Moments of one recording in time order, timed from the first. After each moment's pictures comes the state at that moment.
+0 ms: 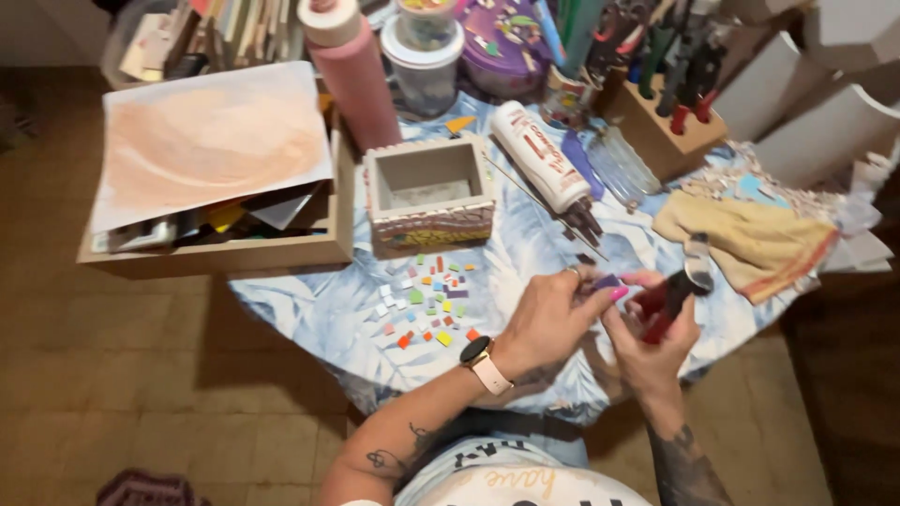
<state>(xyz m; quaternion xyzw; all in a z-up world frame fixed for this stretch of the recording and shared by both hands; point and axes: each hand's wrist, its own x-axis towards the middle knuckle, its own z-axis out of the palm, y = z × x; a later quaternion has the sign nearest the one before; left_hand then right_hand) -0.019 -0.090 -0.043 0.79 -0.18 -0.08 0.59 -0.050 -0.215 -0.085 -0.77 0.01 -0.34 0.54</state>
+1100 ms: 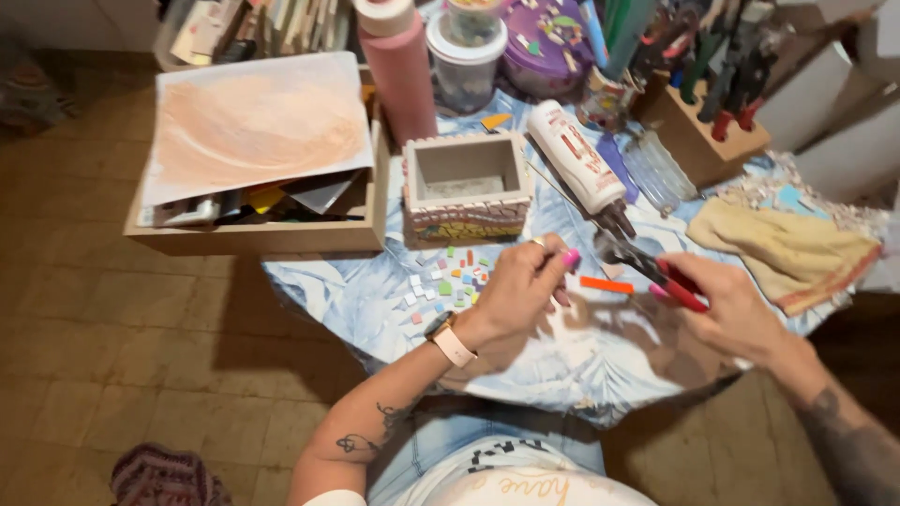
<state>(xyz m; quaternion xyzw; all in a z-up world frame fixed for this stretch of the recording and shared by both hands) -0.005 -0.034 -0.050 0.73 -0.21 -0.05 0.65 -0.004 -0.291 -0.058 -0.94 -0.25 -0.01 0.24</state>
